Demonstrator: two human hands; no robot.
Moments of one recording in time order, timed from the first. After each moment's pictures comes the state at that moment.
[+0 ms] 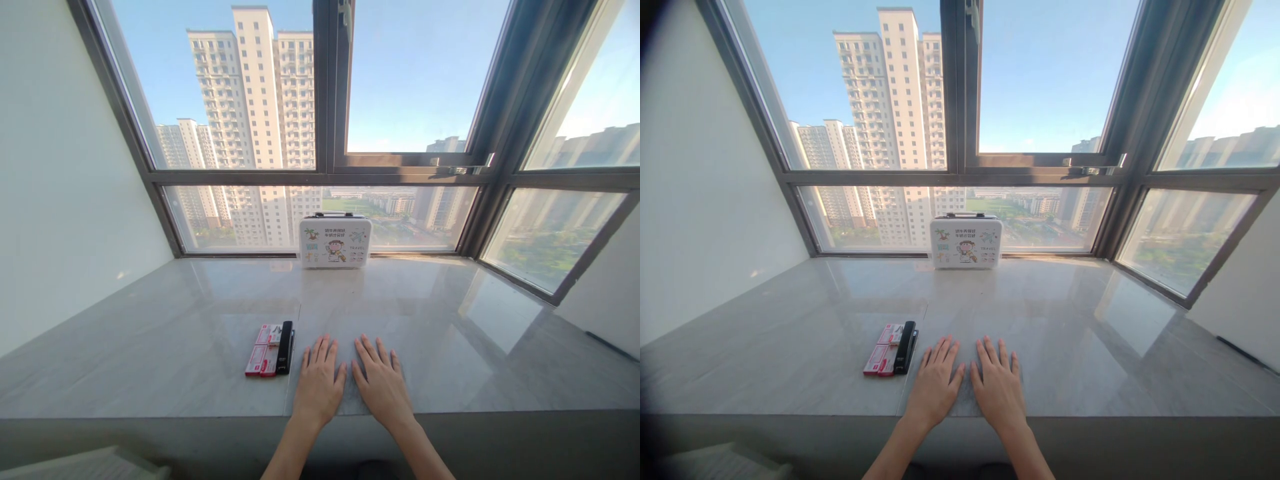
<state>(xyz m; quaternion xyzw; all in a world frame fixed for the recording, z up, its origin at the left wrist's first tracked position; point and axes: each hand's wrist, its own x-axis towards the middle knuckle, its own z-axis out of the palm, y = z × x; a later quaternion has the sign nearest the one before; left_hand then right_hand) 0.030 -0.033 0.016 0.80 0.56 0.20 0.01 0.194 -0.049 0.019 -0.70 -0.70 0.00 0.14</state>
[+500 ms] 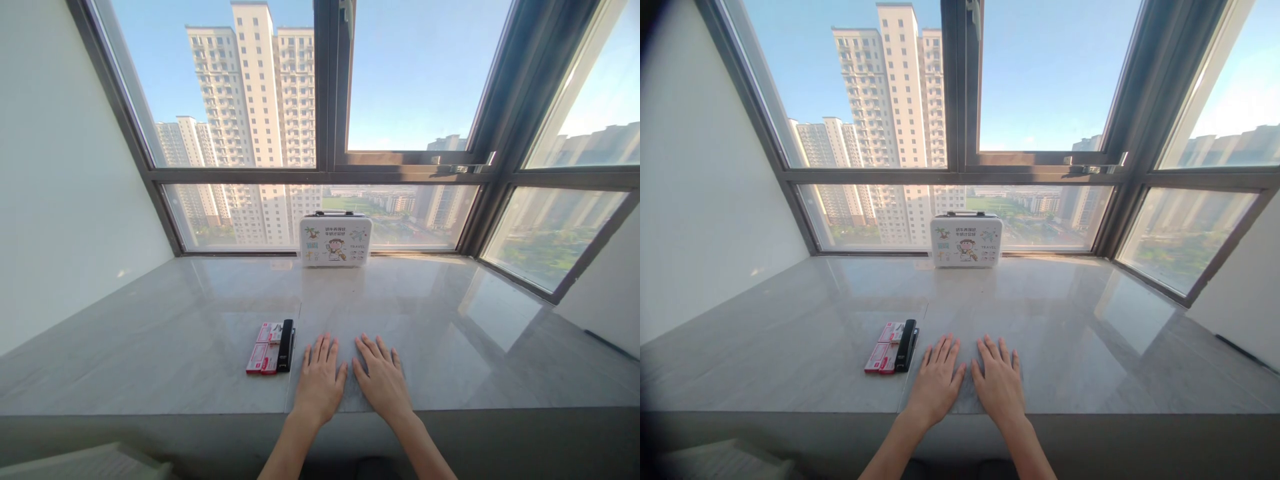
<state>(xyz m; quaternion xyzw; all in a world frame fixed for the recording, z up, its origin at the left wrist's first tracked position) 0.029 -0.032 0.012 0.81 0.56 0.19 0.01 0.194 -0.046 0.021 -0.71 -0.68 0.02 0.17</state>
